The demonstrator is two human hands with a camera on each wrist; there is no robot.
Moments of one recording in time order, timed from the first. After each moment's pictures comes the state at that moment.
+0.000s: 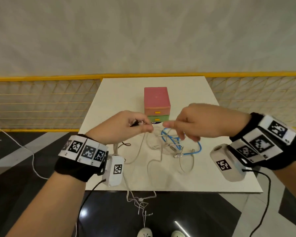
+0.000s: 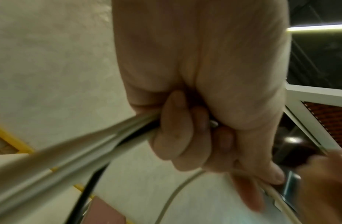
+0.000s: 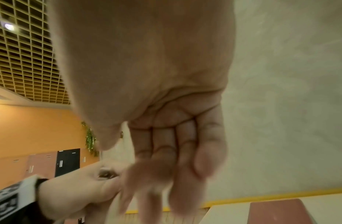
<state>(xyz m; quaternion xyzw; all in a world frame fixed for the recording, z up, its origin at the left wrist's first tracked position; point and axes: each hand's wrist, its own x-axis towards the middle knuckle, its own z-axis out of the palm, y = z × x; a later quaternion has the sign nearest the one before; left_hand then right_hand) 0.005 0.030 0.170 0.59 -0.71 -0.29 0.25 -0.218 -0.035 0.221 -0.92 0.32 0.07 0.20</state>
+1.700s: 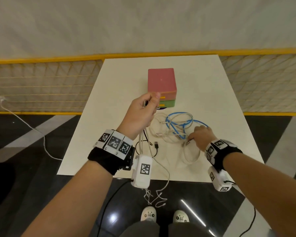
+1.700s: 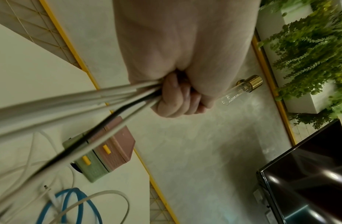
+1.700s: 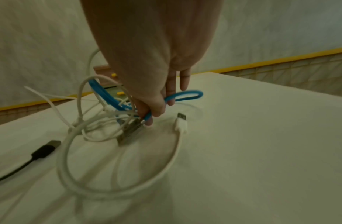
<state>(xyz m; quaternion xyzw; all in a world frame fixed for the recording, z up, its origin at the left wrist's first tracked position) -0.043 -0.011 0.121 0.58 -0.44 -0.43 0.53 -0.249 -0.117 -0.029 -0.87 0.44 0.21 0.04</state>
